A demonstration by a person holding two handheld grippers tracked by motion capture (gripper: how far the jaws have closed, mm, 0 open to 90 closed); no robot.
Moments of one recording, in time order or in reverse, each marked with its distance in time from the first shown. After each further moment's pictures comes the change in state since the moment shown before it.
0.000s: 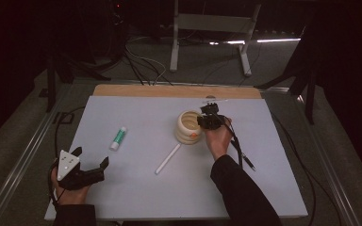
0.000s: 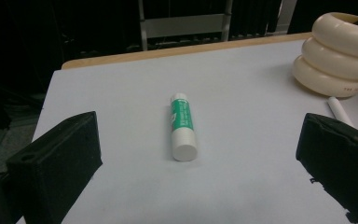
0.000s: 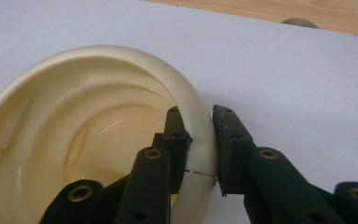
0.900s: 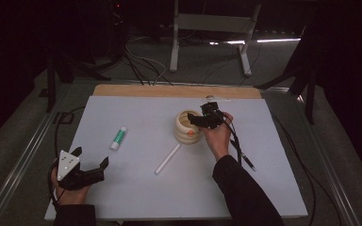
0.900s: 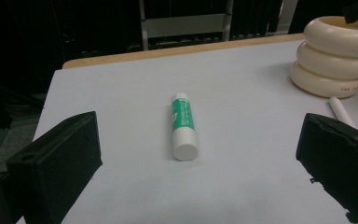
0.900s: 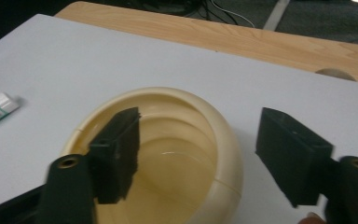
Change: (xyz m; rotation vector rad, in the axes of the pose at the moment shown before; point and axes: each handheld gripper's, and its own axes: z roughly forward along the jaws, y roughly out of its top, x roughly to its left) left arm 0.000 0.000 0.000 0.001 0.003 0.001; right arm 0.001 0.005 -0.010 -0.146 0.152 -0.065
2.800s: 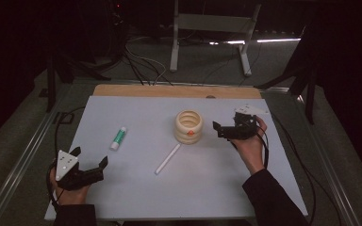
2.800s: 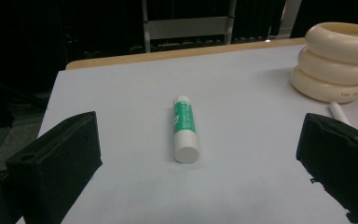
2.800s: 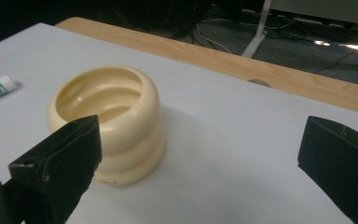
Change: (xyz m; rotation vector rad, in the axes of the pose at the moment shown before) left arm 0.000 0.002 -0.003 -0.006 0.009 -0.015; right arm -0.047 -0.032 -0.091 -0.117 -0.046 -0.083
